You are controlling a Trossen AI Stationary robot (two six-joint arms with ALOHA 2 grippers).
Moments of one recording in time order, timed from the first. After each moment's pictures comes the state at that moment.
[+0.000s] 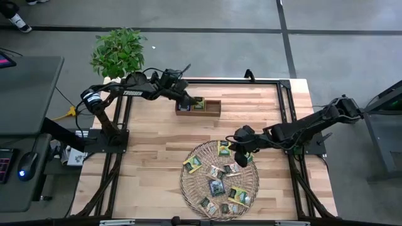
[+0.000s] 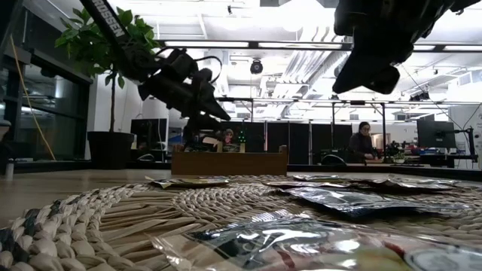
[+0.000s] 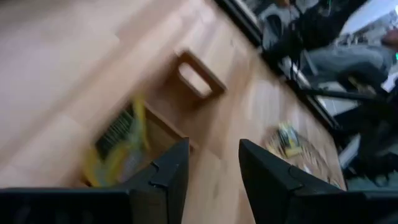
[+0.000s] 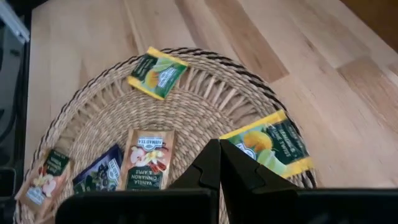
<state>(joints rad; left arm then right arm) 0.65 1.69 0.90 0.22 0.67 -0.38 0.28 1.27 0.74 -0.24 0.23 0.68</state>
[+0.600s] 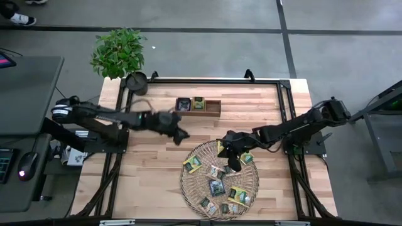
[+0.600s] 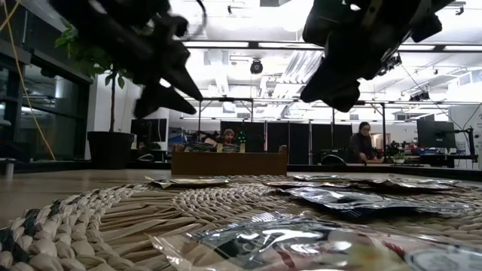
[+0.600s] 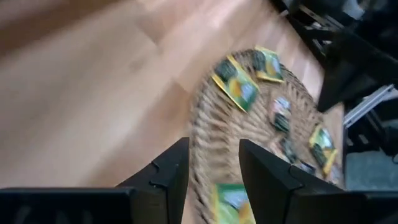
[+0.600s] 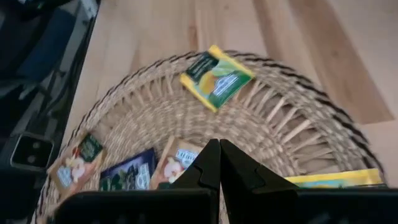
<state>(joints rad) 0.04 1.28 0.65 0.05 0.05 -0.78 0.21 1.47 0.74 0.09 -0.04 0.45</state>
